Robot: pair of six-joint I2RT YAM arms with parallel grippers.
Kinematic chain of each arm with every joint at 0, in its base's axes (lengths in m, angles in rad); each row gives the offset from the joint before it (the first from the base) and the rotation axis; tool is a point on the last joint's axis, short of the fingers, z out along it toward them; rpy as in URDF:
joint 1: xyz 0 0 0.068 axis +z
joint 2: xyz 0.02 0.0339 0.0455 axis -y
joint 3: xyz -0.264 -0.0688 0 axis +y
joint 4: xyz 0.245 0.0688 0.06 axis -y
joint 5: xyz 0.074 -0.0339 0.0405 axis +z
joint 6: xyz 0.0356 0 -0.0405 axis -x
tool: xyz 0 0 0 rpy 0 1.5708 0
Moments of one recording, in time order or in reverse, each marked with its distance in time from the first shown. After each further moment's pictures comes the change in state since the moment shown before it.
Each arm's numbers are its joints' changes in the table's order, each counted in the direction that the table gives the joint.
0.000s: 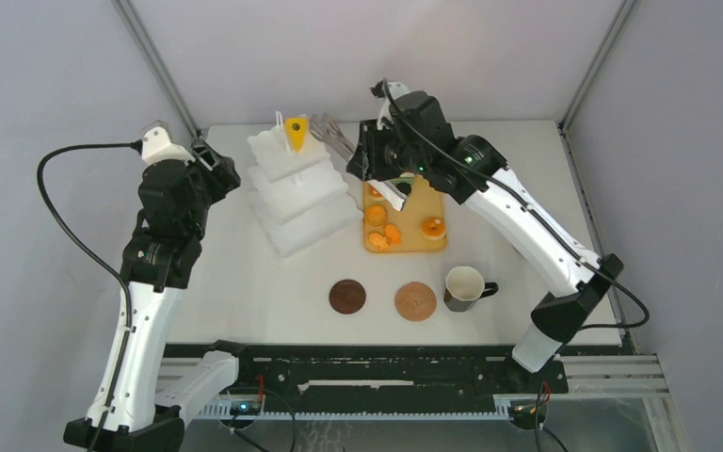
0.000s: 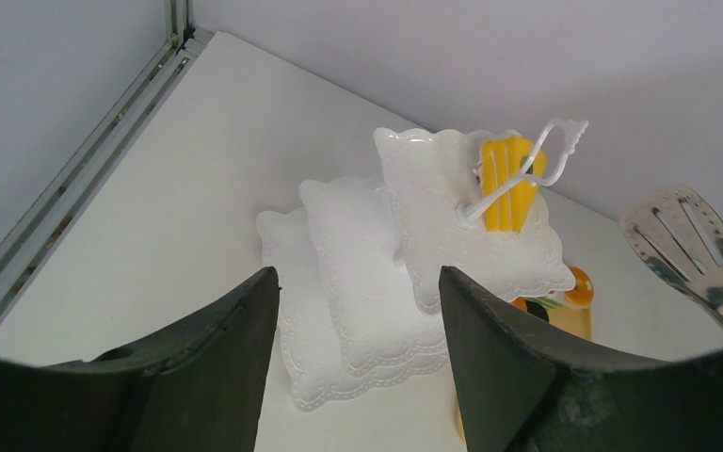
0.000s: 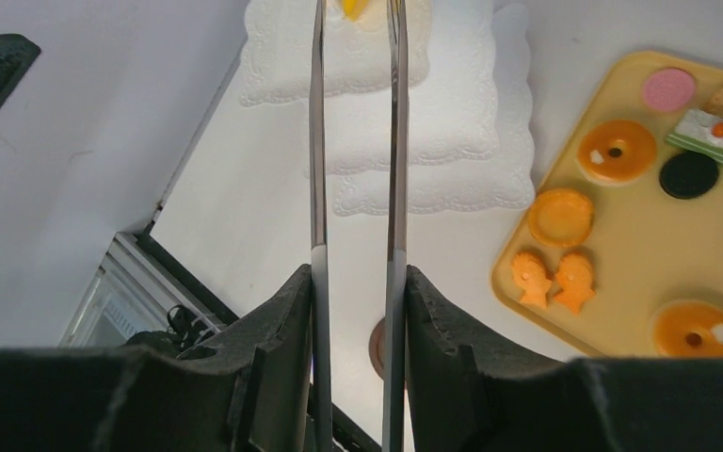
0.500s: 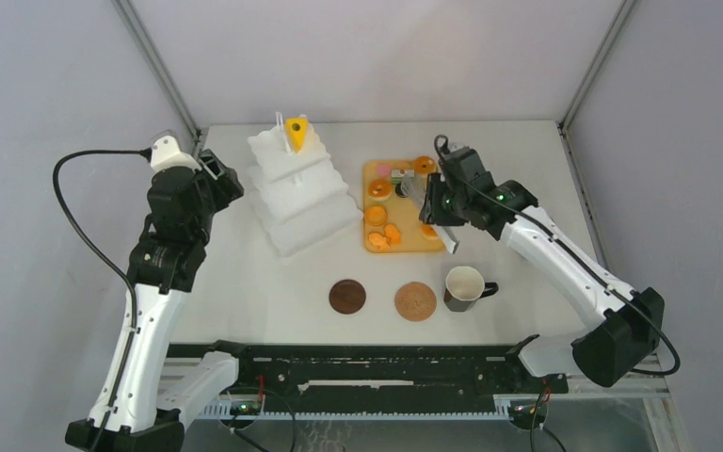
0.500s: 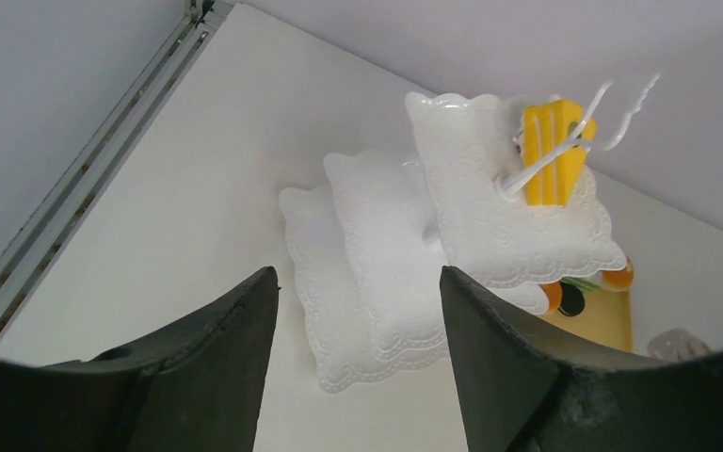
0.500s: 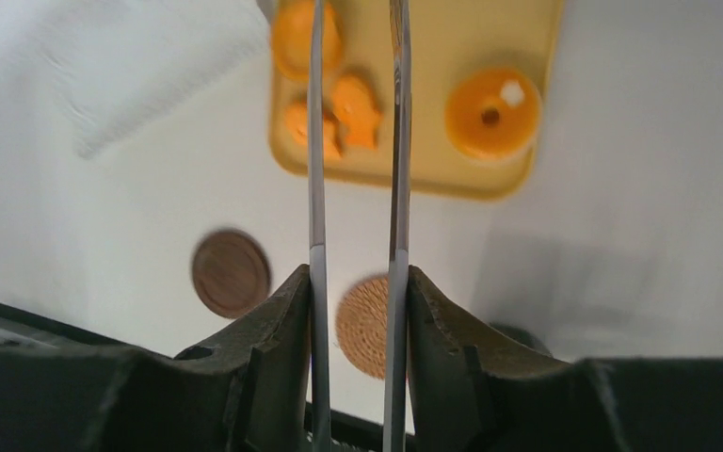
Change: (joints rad) left arm 0.000 0.016 0.065 0.000 0.008 -0.023; right arm -0.211 0.352 0.687 0.040 -0.114 -0.063
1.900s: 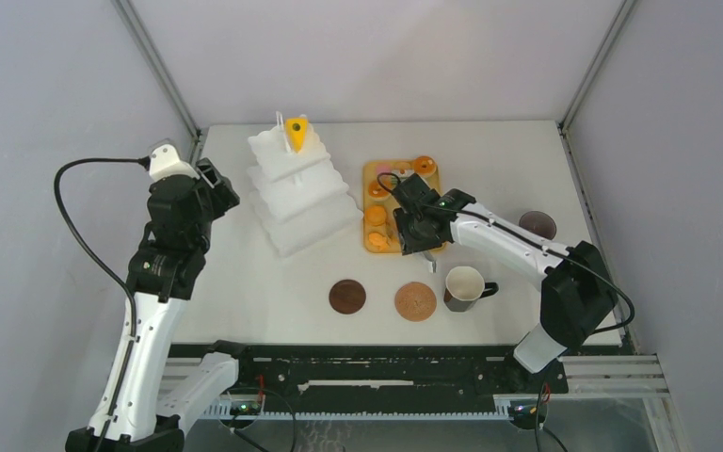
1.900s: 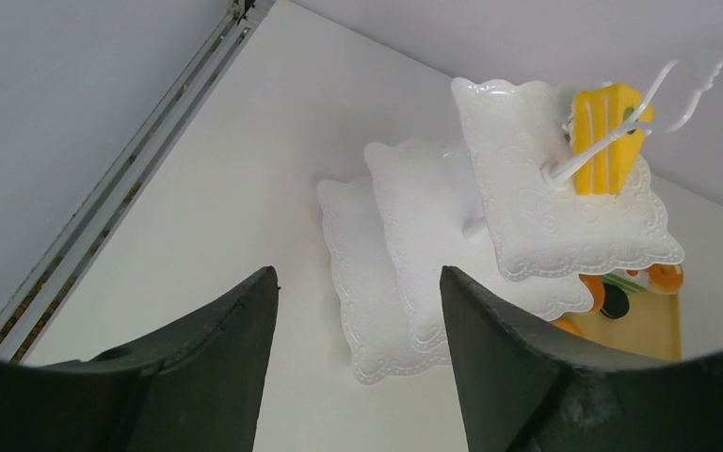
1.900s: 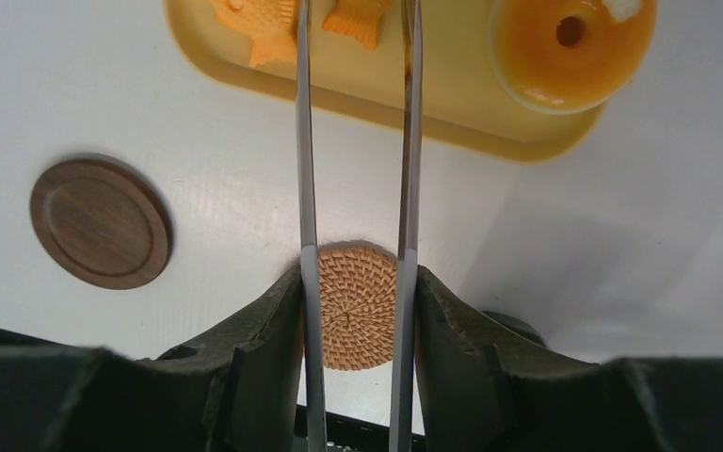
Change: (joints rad) left arm 0.002 0.049 0.042 -0.031 0.063 -0.037; right arm 0.146 -0.247 0.074 -0.012 -0.053 0.079
